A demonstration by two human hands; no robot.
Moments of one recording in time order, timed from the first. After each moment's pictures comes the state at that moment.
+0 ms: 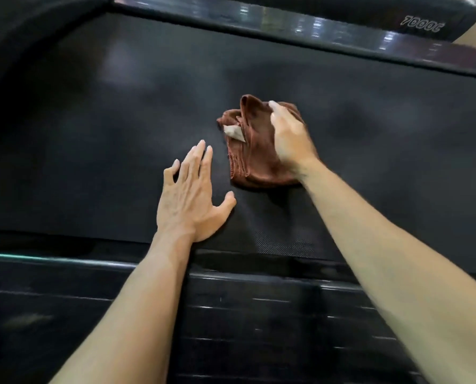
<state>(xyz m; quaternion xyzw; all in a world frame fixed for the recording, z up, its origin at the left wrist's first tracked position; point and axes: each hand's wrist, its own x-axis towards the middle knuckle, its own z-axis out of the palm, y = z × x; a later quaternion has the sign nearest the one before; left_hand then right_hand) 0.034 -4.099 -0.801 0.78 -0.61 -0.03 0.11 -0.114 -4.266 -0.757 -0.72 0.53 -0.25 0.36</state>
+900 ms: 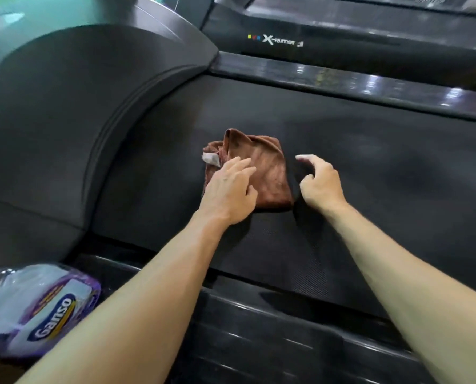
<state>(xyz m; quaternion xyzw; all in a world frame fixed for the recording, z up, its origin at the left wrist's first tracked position) 0.129 -4.120 -0.755 0.78 -0.58 -0.09 0.23 -0.033 -4.246 -0.762 -0.74 0.52 -0.22 0.35</state>
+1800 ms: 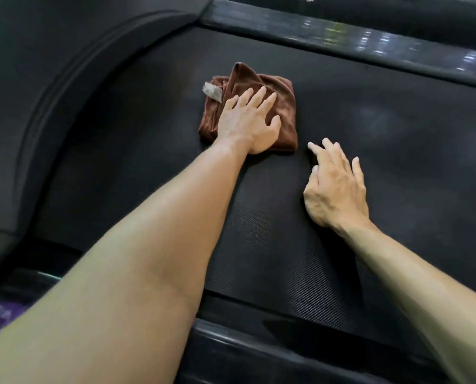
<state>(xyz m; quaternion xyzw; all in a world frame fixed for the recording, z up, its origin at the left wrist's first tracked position) 0.175 -4.263 -0.786 0.80 -0.59 -0.06 0.07 -0.036 -4.242 -0.804 -0.83 0.52 -0.14 0.13</state>
